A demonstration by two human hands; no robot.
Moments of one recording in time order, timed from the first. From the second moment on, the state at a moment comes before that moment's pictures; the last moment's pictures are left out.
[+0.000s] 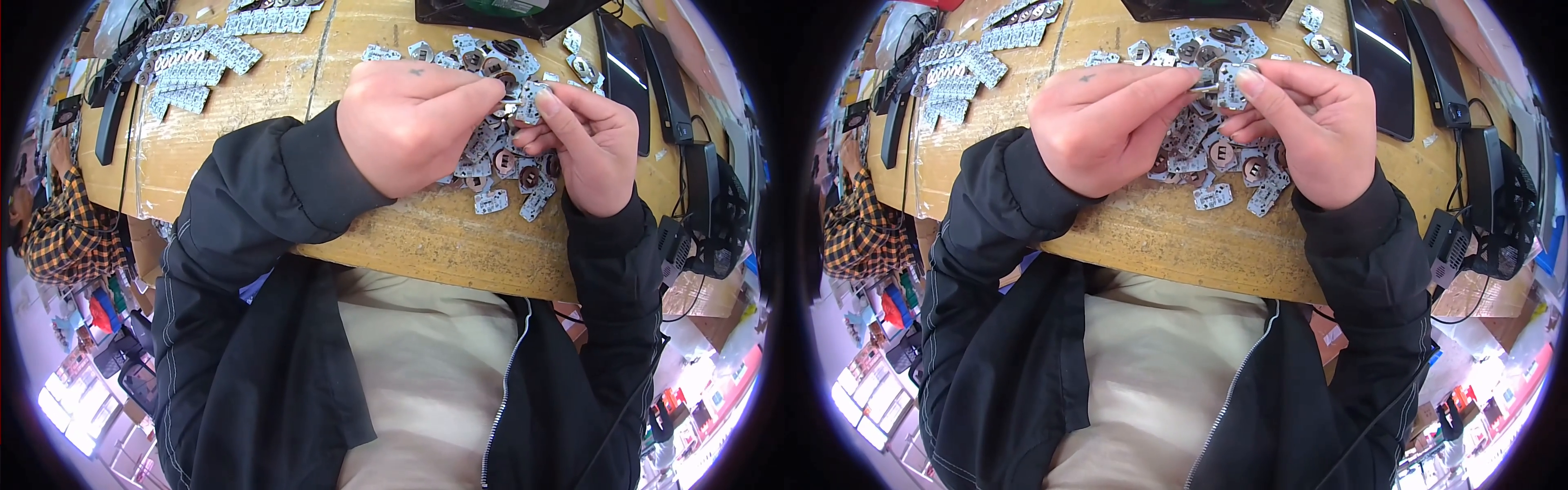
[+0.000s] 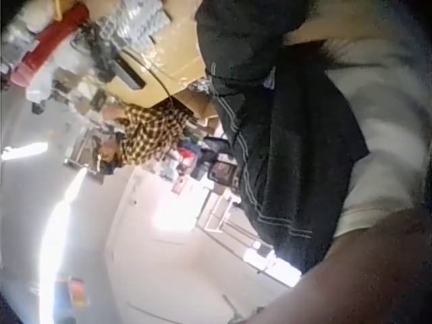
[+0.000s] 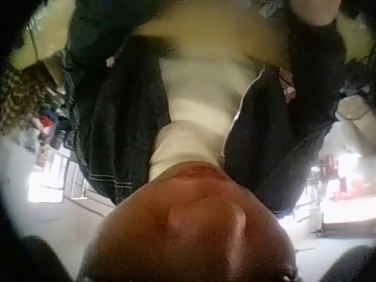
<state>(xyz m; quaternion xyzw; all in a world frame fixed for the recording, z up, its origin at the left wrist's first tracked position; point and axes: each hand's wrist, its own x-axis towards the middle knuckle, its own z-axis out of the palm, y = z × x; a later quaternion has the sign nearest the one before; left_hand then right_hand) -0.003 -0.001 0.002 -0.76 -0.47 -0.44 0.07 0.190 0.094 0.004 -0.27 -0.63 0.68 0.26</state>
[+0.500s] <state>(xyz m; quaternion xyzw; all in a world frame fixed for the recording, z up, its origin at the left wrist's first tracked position) -0.001 0.002 0.002 -0.77 -0.45 -0.45 0.05 0.193 0.093 0.010 -0.29 -0.62 0.67 0.30</state>
